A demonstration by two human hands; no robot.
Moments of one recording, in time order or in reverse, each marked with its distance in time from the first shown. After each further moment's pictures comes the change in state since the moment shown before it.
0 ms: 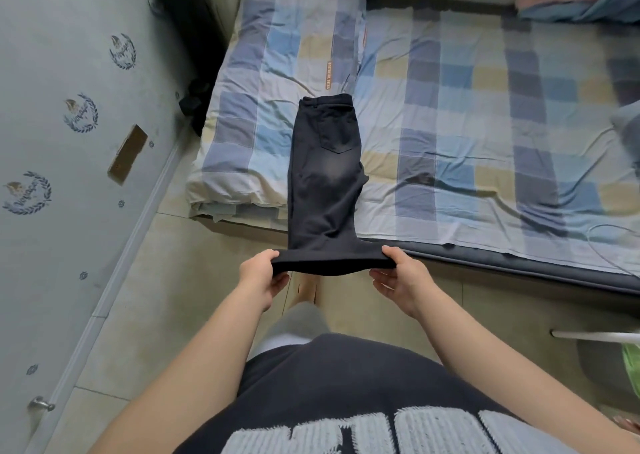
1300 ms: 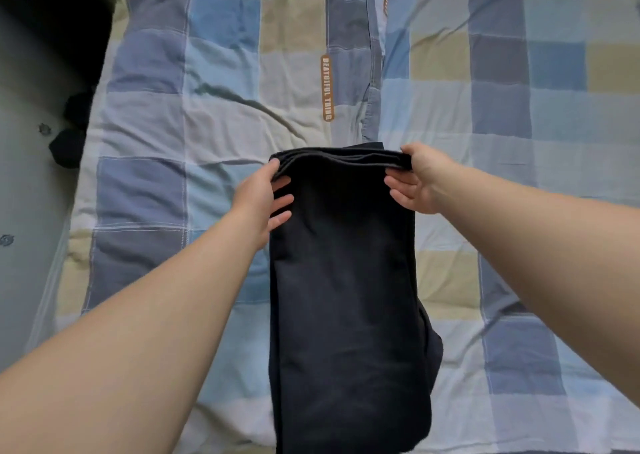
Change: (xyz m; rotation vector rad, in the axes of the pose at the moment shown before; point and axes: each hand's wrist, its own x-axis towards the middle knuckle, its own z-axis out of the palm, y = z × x) left_hand 0.490 0.366 0.364 0.283 -0.243 0.103; right_hand 0.566 -0.403 0.243 -0.082 0.173 0.097
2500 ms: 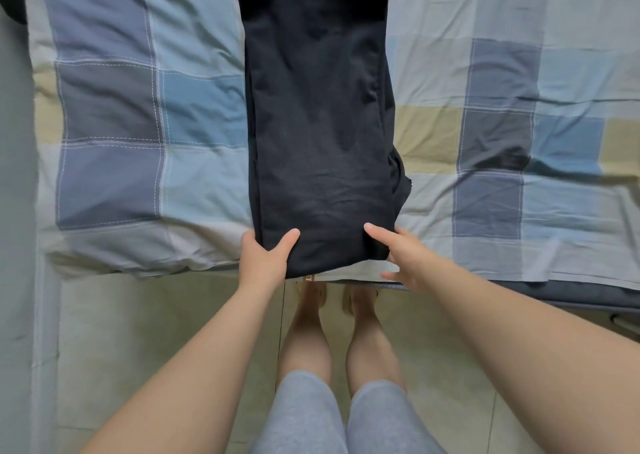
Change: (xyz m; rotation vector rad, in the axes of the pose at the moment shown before) left_hand -0.159 -0.302 -0.056 0.438 0.239 -0.102; right_hand -0.070 0.339 -0.129 -0.274 -0.193 0.270
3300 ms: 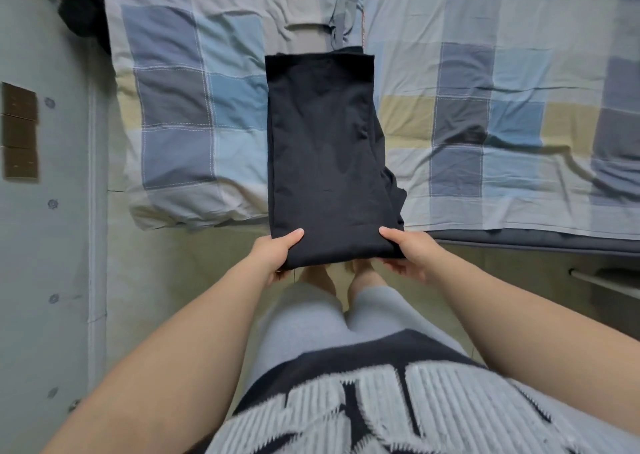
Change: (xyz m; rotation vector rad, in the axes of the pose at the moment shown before) left_hand -0.115 0.003 -0.089 -0.082 -0.284 -0.370; right_hand -0.170 0.042 0.009 0.120 0.066 0.062
